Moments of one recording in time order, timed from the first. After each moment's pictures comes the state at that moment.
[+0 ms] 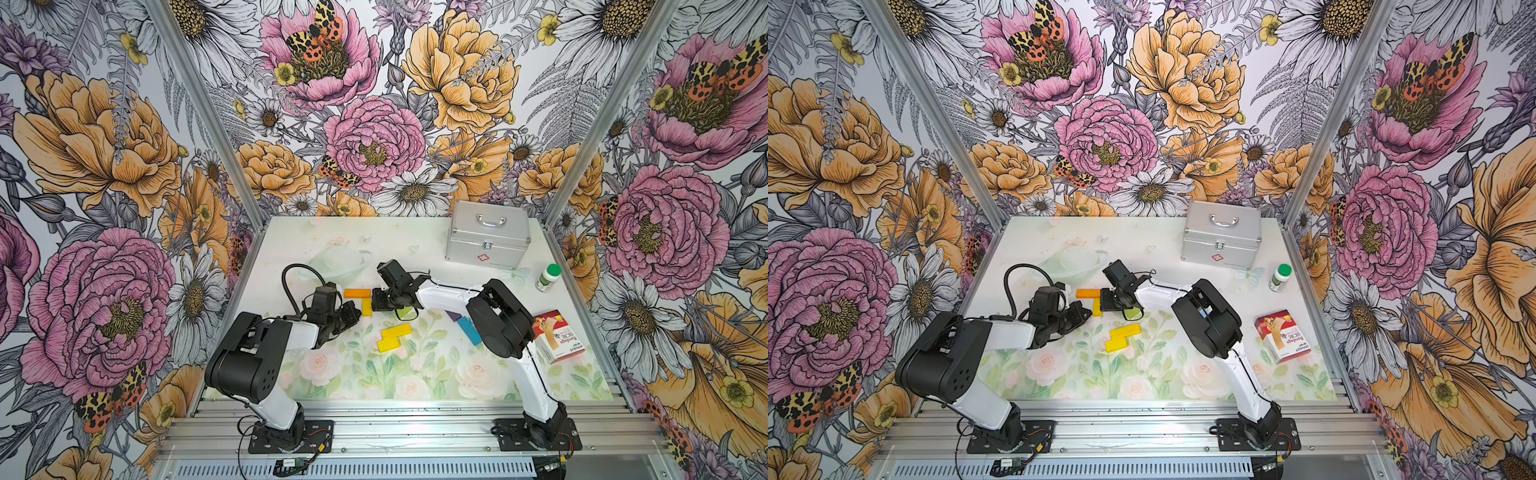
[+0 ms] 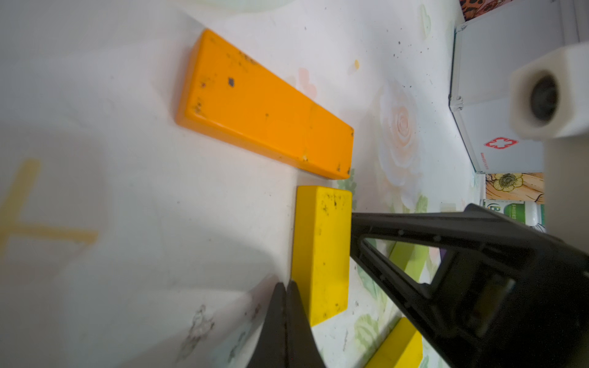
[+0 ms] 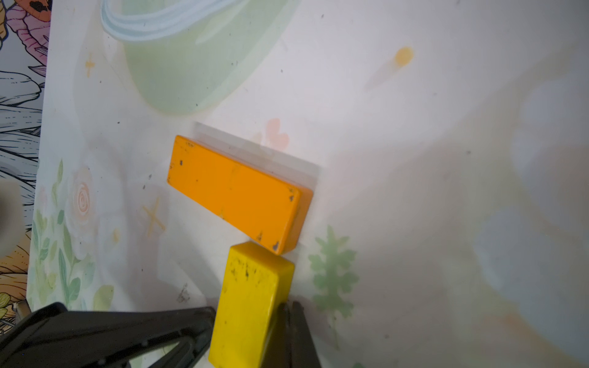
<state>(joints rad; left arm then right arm) -0.25 1.61 0.51 0.29 0.33 -0.75 0.76 2.24 1.57 -0.27 -0.24 0.62</state>
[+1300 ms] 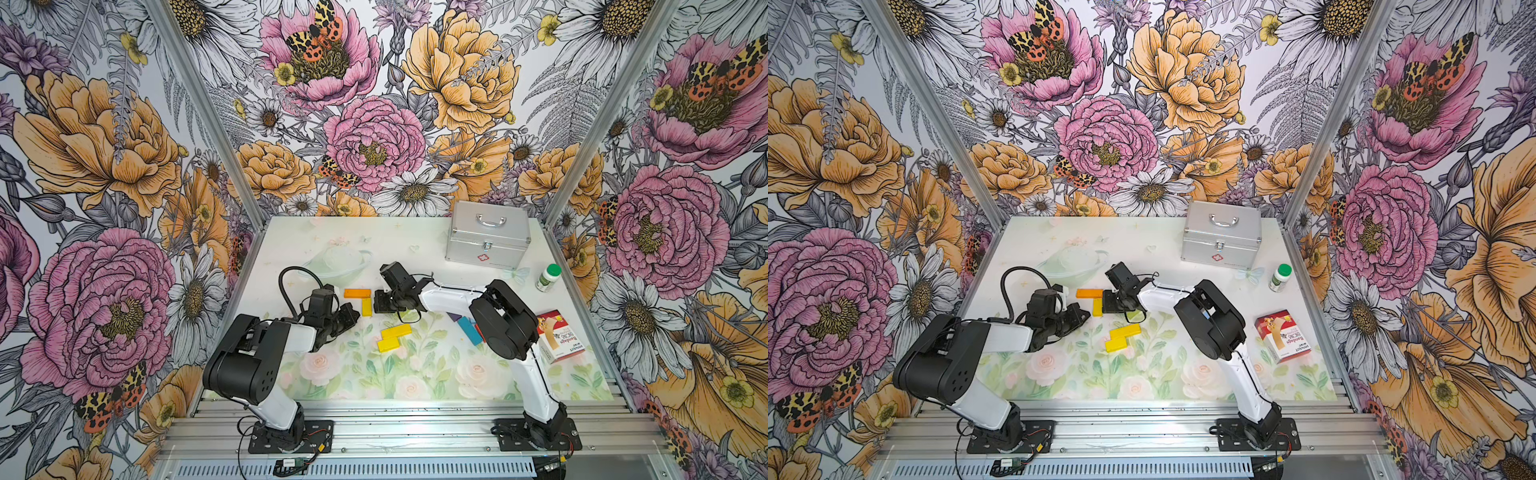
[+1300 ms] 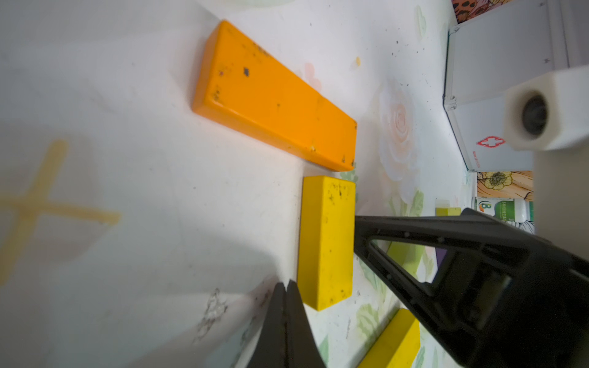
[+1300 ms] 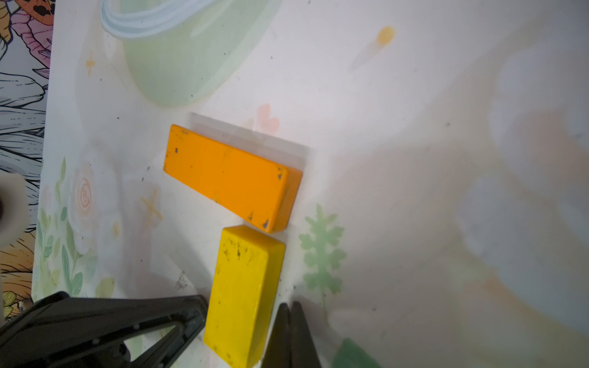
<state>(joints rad) -0.24 1.61 0.47 0.34 0.36 -0.75 0.77 2.20 1.50 -0.23 -0.24 0.64</state>
